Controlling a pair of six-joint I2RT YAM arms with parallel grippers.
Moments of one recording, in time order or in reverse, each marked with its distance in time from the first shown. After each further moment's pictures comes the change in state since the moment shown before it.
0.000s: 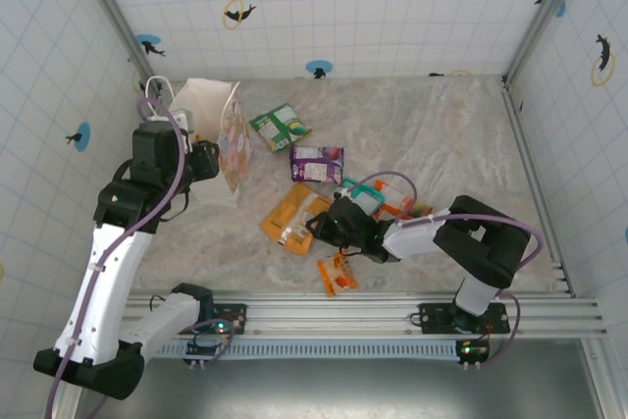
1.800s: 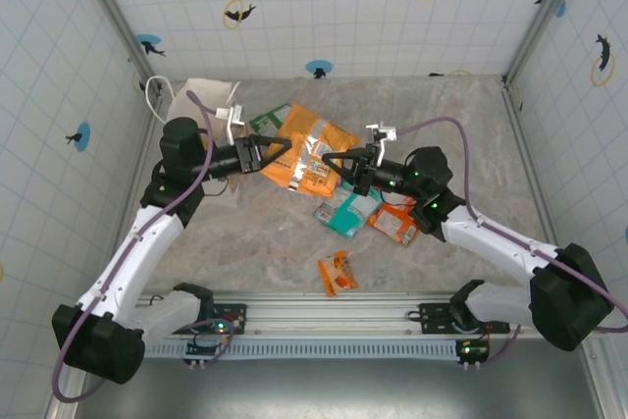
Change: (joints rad) left arm -0.028 0.093 -0.333 0.863 0.988 -0.420; right arm -0.349 -0.487 0.064 0.276 -0.627 -0.552
